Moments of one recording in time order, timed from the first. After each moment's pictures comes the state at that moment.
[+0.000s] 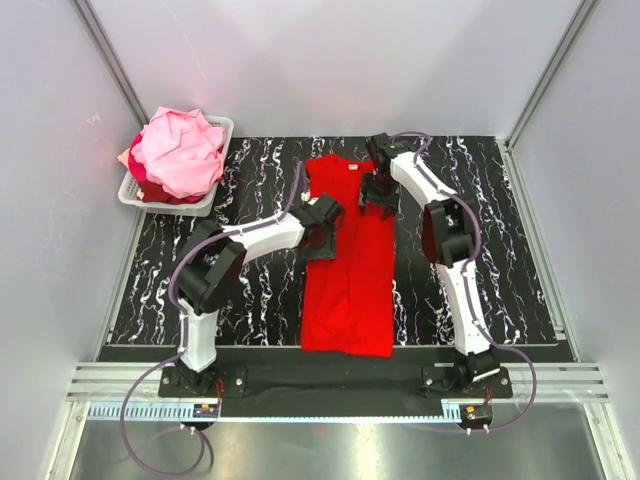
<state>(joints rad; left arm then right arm) -0.72 1.95 1.34 -0.57 -0.16 -0.71 0.35 2.45 2.17 -1.04 -0.03 0.46</state>
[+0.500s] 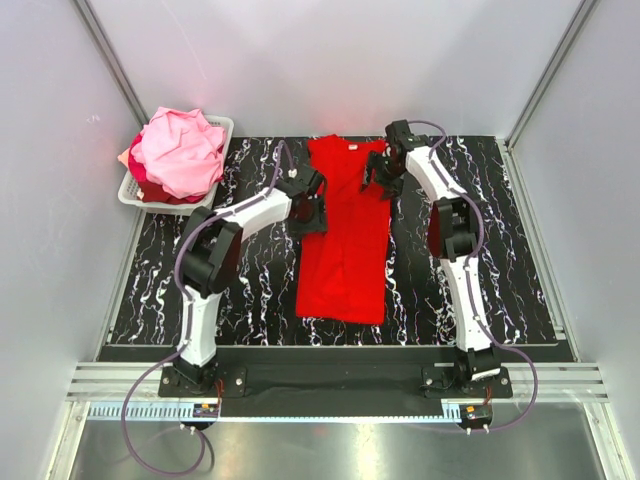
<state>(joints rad) -0.54 2.09 1.57 -0.59 -0.02 -0.60 0.24 2.61 2.43 -0.94 -0.25 0.45</state>
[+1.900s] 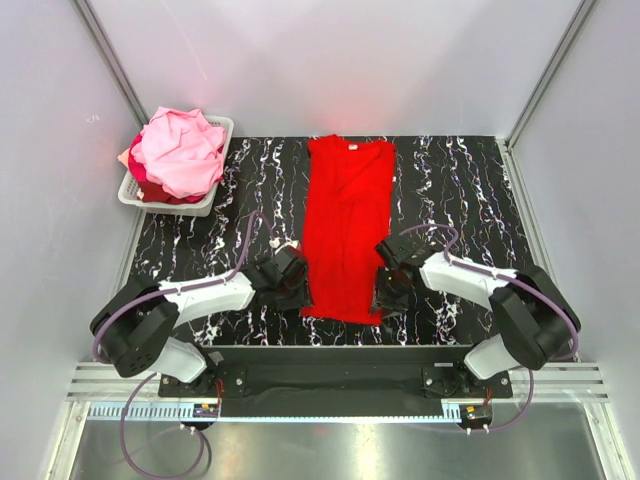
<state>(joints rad) -0.80 1.43 0.66 -0.27 -0.01 -0.88 0.61 1.47 0.74 -0.56 -0.19 0.83</state>
